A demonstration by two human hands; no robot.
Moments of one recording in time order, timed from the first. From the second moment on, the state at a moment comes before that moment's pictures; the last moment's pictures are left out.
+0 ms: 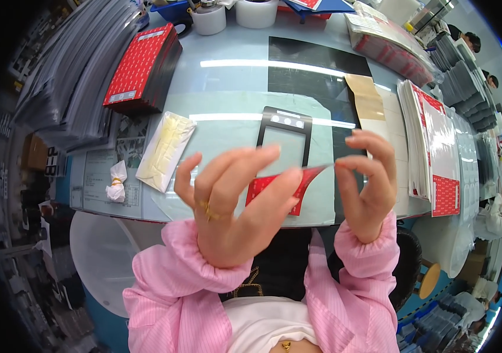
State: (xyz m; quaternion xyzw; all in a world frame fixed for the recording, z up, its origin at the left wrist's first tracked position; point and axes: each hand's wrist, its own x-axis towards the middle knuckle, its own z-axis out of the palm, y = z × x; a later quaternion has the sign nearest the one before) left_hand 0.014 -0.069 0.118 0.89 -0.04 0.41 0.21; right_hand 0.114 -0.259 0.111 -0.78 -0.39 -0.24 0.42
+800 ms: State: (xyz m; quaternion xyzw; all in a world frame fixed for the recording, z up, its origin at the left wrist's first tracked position) left_hand -0.030 -0.067 0.010 0.90 -0.15 0.20 0.35; right_hand 0.234 -0.251 0.017 -0.74 -0.26 0.17 0.60
